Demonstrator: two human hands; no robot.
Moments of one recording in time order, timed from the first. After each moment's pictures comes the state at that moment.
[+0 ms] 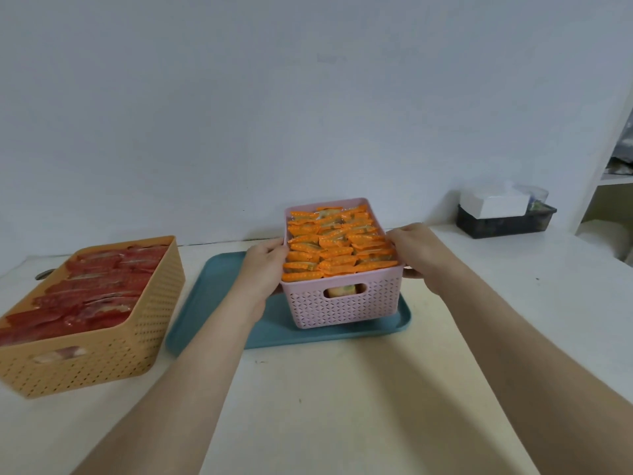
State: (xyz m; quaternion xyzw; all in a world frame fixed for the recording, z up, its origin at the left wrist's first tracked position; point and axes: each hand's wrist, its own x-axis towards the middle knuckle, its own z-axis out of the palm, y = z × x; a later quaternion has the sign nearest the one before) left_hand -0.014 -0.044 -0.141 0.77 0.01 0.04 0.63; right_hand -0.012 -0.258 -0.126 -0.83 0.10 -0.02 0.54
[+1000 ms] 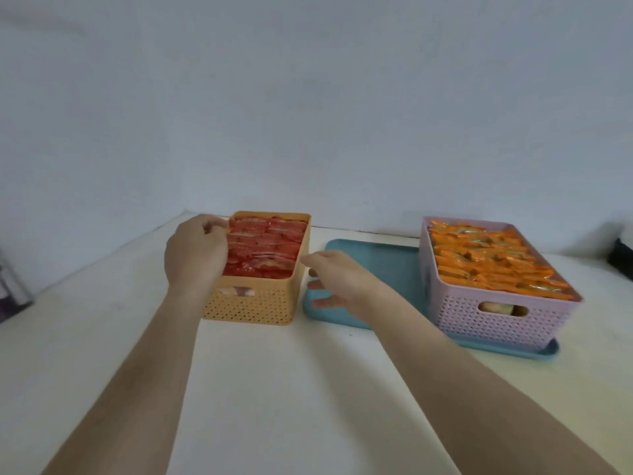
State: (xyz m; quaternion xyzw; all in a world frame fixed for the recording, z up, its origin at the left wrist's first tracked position) left_hand -0.086 0.194 -0.123 0.82 0.25 0.36 0.37; right_hand -0.051 0.006 -0.133 -0.78 -0.13 0.22 0.58
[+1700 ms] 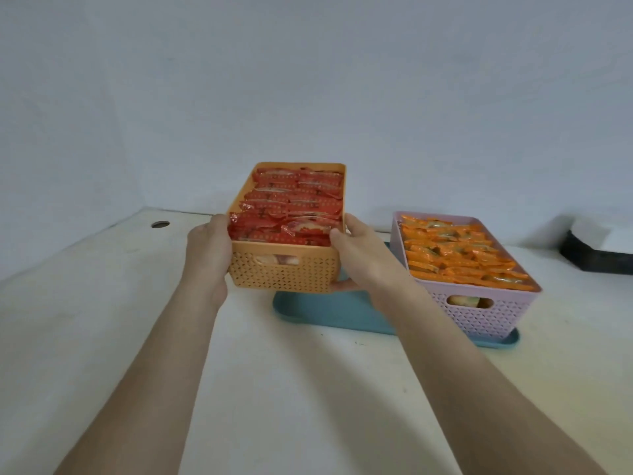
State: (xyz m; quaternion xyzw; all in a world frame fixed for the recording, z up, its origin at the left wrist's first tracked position) left_hand -0.050 0.151 -0.135 0.66 0.20 0.24 0.69; right_hand -0.050 -0.039 -0.114 -0.80 -0.13 0.04 0.59
